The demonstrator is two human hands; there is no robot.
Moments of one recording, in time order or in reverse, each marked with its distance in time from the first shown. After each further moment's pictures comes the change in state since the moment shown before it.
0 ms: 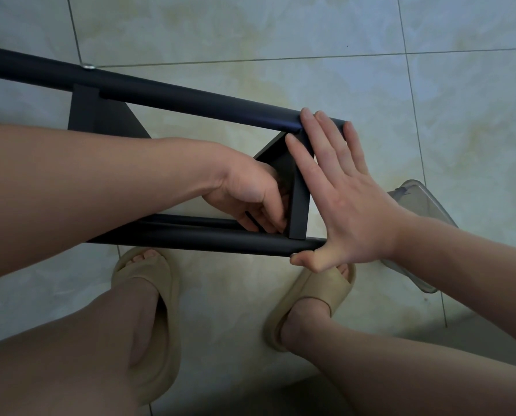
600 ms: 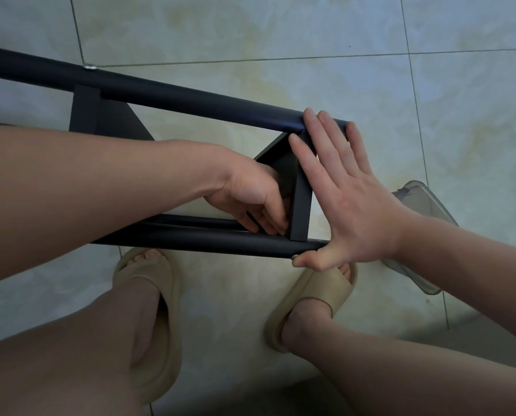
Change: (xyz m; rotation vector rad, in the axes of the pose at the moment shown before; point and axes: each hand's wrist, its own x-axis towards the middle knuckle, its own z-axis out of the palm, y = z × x) left_hand 0.004 -0.003 -0.002 0.043 -0.004 -0.038; right_hand 0.000 0.002 -0.001 0.007 -0.007 -0.004
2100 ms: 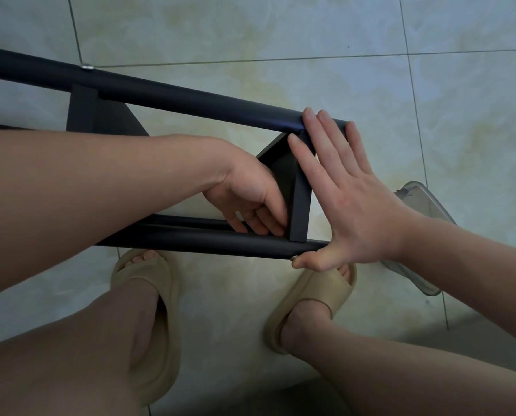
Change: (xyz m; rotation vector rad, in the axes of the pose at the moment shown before) left_hand 0.005 0.005 -0.010 0.039 -0.087 -0.162; right_hand 0.000 0.002 -0.002 0.005 -0.008 -0.006
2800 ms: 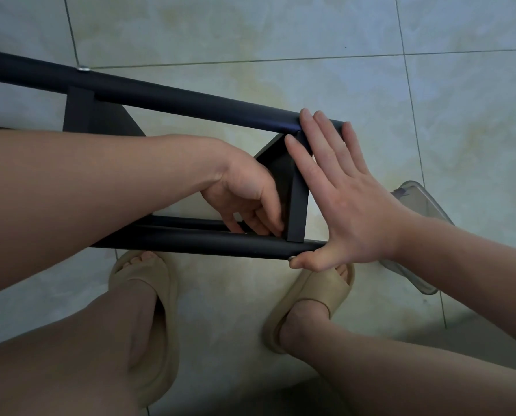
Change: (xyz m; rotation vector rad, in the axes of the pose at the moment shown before) left_hand -0.003 0.001 -0.001 -0.022 -0.046 0.010; right_hand 0.000 0.001 0.000 0.003 0.008 -0.009
